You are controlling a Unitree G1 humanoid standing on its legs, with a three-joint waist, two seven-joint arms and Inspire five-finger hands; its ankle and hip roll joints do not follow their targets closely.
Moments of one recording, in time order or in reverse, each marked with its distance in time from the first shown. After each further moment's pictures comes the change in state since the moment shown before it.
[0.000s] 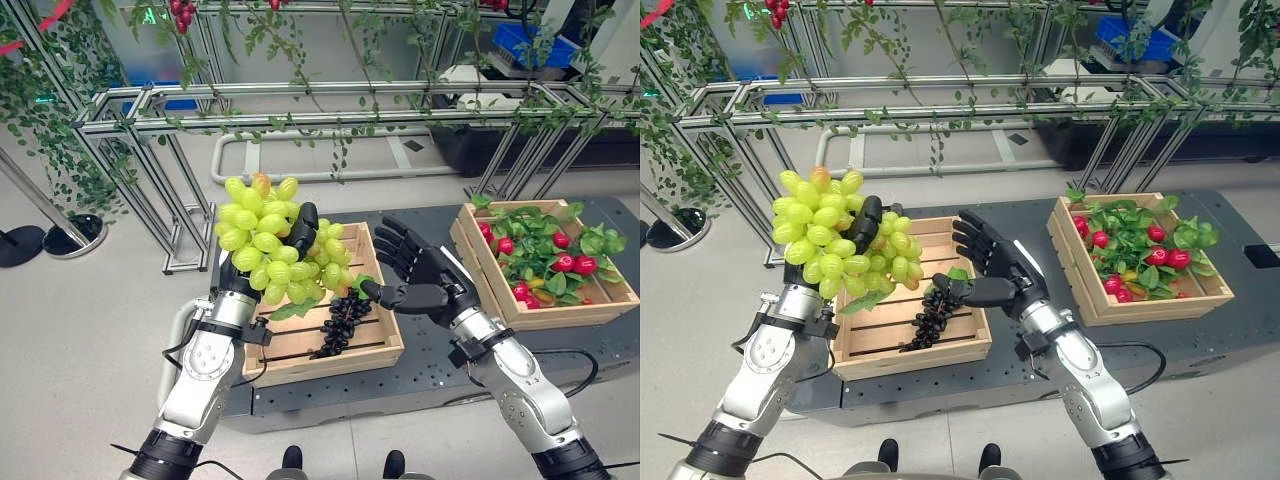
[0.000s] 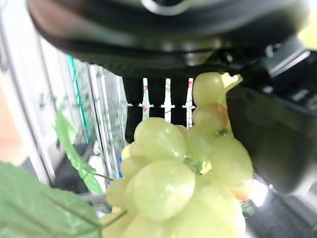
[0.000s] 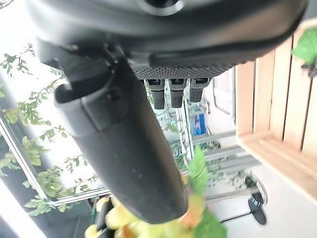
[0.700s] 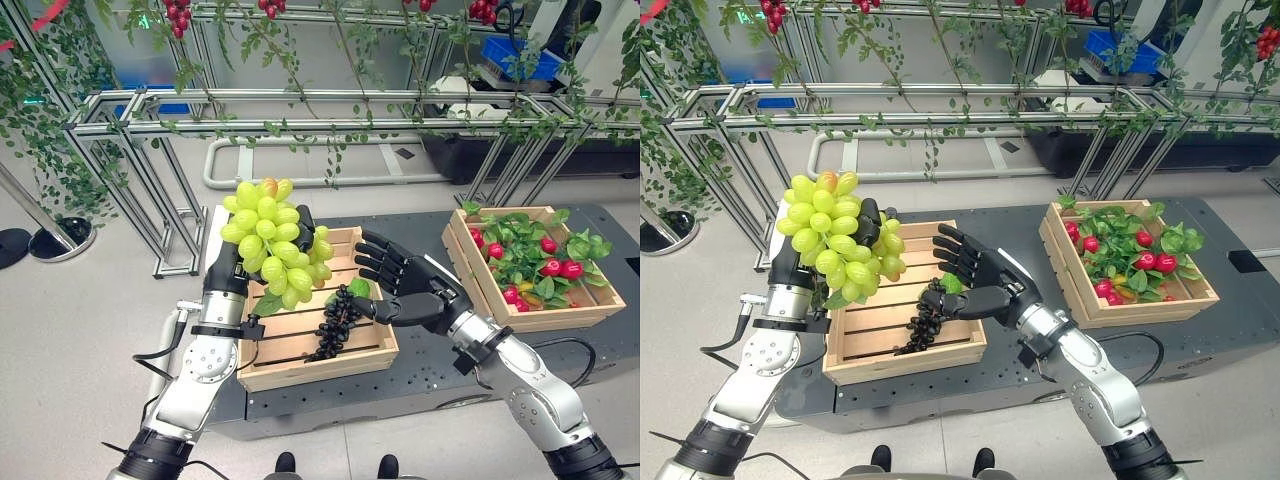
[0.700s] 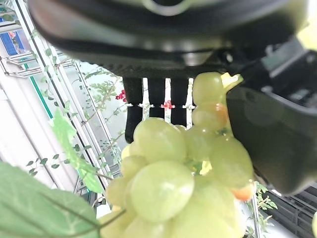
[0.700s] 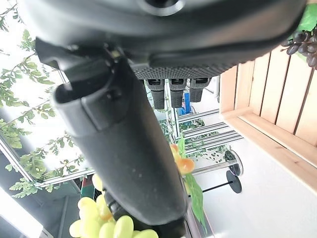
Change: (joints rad) left arm 0.000 0.023 -0.008 0.007 0.193 0.000 0.171; right arm -0.016 -0.058 0.032 -0.021 0.065 0.099 0.091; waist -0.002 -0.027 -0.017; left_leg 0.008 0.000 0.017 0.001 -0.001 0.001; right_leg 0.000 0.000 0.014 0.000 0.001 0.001
